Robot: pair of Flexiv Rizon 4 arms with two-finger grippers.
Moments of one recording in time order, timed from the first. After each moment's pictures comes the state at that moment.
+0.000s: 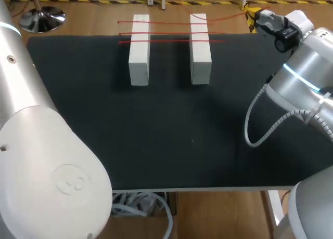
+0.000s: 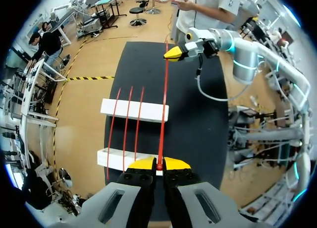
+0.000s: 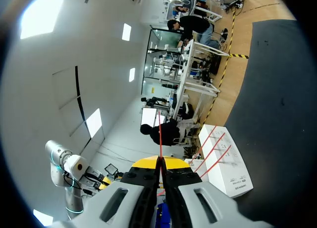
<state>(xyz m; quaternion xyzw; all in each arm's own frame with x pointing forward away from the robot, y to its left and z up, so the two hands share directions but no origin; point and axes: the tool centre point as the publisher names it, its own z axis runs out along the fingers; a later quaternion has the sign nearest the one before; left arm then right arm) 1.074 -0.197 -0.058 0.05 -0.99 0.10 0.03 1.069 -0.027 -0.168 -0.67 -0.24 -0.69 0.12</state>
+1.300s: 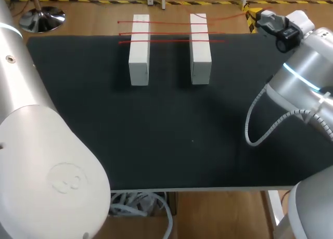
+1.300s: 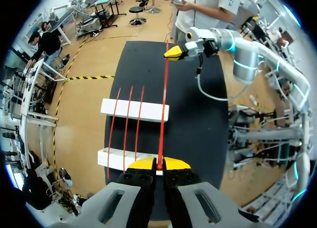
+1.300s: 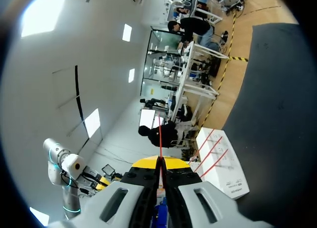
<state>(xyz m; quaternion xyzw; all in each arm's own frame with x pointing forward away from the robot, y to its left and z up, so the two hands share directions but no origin) 1.076 -0.198 -0.057 0.05 -0.99 0.09 0.03 1.071 -0.036 -0.172 -0.68 -0.24 -0.69 0.10</state>
